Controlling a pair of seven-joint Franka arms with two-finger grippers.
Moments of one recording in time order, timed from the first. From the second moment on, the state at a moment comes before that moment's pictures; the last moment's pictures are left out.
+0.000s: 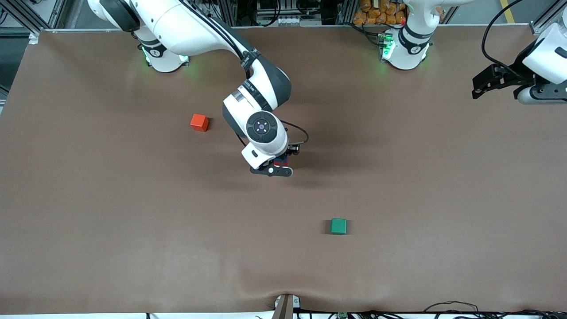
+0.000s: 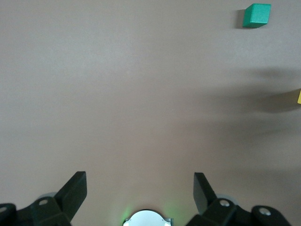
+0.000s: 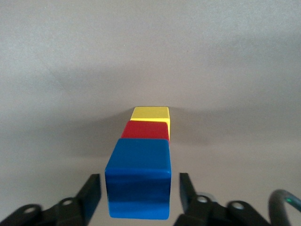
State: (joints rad) left arm 0.00 -0.10 -0.10 -1.62 0.03 1.49 -0.07; right arm 0.66 0.76 0.08 -1.24 0.16 1.89 0.78
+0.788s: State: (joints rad) left arm 0.00 -0.10 -0.10 -1.60 0.03 1.49 -0.08; right arm 0.60 0.71 0.07 -1.12 0.16 1.75 0.78
